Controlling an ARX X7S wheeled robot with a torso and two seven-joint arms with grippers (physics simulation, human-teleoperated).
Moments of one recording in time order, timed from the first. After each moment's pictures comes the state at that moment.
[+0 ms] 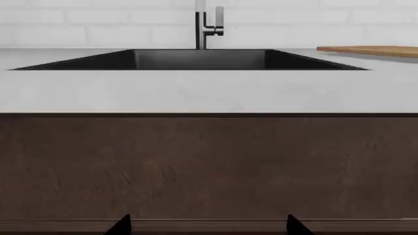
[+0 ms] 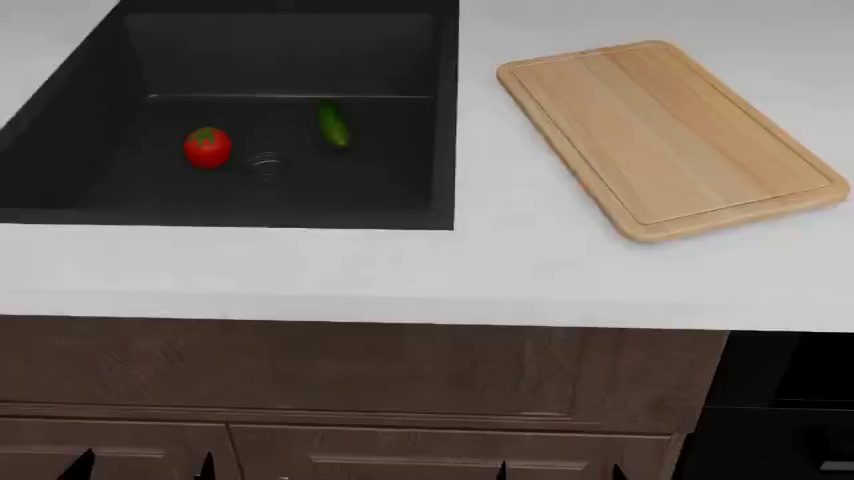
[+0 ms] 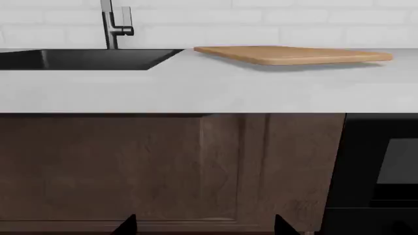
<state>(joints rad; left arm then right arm) 0.00 0.00 0.00 0.00 0.00 0.00 0.00 0.00 0.00 0.00 0.00 0.00 0.00 0.00</state>
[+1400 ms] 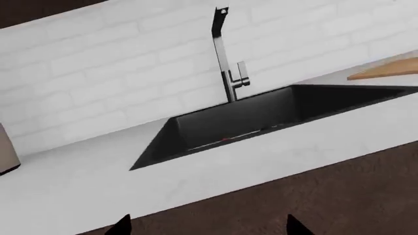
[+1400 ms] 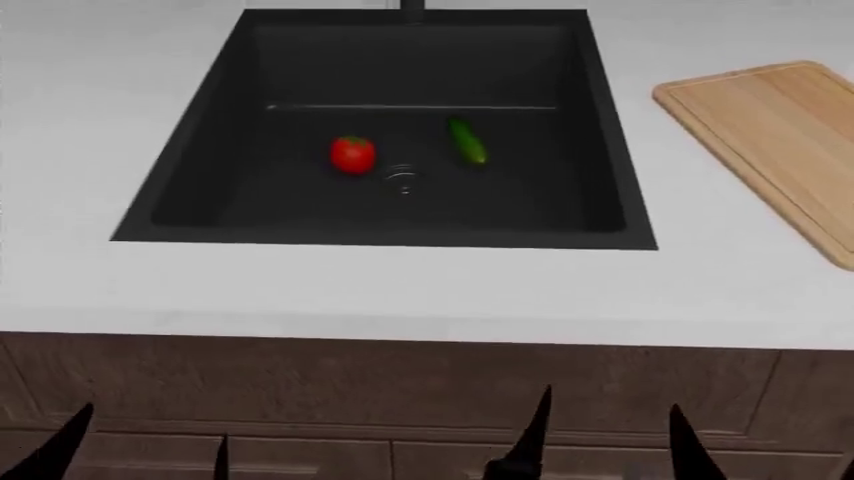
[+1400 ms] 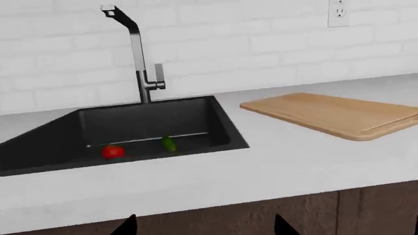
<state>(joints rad) 0.05 -0.15 0.19 0.22 0.15 0.00 -0.12 0.01 0.13 -0.07 -0.43 0.22 0.32 0.25</state>
